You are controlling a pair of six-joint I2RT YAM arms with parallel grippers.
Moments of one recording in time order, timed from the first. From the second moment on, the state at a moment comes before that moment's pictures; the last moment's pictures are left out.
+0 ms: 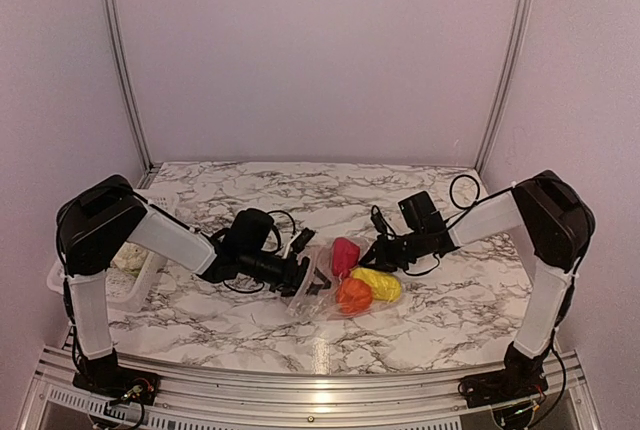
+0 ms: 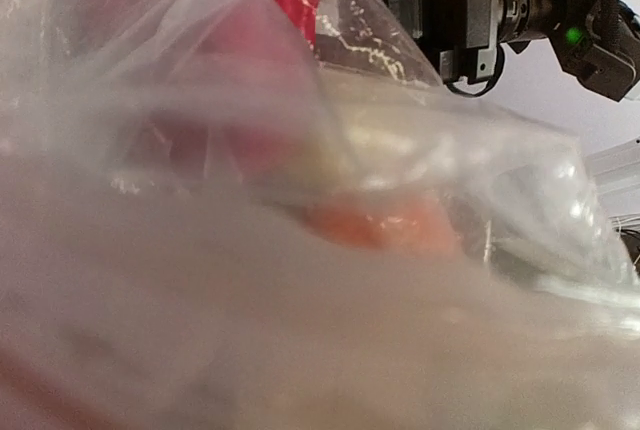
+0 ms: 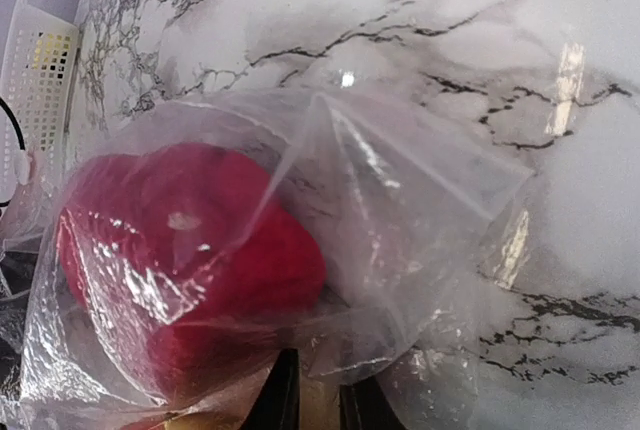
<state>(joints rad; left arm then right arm) -0.81 1.98 0.95 0.44 0.75 -0.76 0.50 1.88 0.92 0.05 -0.56 0.51</state>
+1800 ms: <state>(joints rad) -0.84 1.98 0.86 0.57 0.59 -0.85 0.51 1.57 0.81 -0.29 -0.53 0.39</state>
